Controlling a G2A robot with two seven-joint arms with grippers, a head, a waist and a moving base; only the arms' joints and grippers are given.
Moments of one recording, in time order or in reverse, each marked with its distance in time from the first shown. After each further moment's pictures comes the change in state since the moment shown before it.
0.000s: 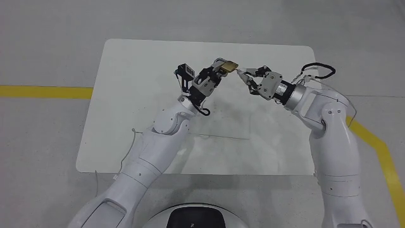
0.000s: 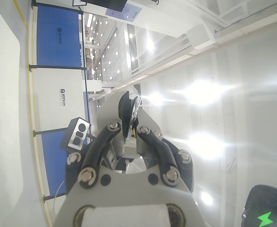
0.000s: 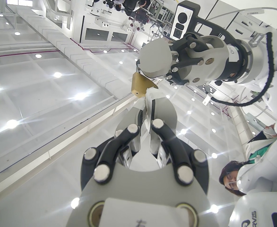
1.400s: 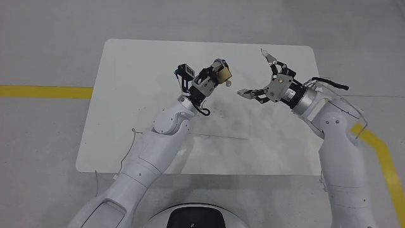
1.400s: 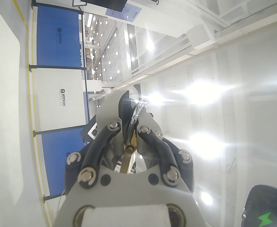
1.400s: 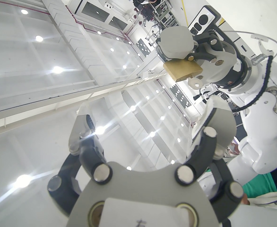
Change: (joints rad) left arm 0.000 0.000 0.000 0.000 0.000 0.000 0.000; right arm -0.072 0.041 0.043 -0.105 -0.392 -0.107 0.327
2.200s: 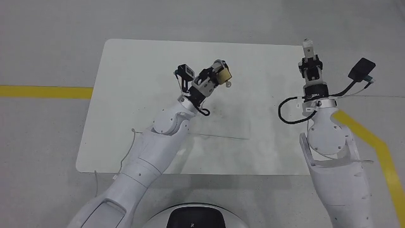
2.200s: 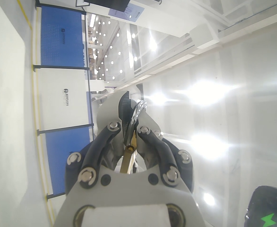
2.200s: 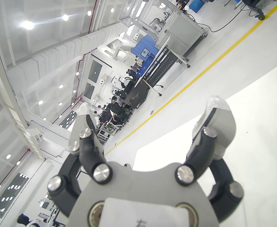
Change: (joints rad) left arm -0.002 0.014 -0.014 0.012 0.078 0.018 0.013; right arm -0.169 0.033 -0.030 -0.097 -1.373 -0.677 -0.399
